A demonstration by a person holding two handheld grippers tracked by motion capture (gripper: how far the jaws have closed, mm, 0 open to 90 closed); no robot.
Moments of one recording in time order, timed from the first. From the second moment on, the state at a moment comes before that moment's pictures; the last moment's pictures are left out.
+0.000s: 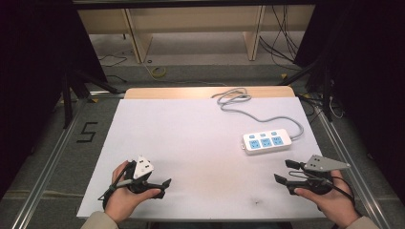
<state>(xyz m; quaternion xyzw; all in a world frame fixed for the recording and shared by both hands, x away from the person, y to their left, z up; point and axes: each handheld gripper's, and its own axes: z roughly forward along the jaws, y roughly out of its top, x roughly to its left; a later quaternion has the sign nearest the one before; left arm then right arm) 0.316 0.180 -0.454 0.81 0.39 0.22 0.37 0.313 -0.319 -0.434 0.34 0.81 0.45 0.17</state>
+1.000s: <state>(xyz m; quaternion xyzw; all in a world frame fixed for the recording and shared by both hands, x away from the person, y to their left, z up) 0.319 0.179 -0.454 0.81 0.39 0.23 0.37 0.324 -0.309 -0.415 0.35 0.80 0.43 0.23</state>
